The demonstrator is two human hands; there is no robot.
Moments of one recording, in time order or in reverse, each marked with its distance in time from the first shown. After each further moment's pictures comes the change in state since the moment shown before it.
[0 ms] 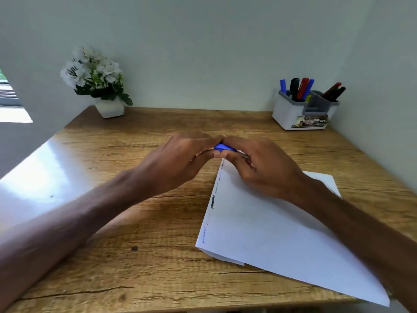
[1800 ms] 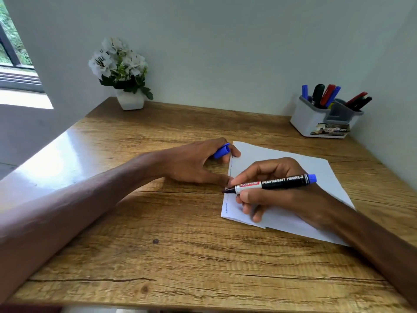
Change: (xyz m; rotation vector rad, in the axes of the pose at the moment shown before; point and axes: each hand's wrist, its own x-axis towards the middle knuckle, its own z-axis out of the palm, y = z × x) left_hand 0.003 -0.031 0.001 -0.263 -0.544 -0.340; right_hand -0.033 -0.036 -0.012 1.025 -0.291 0.318
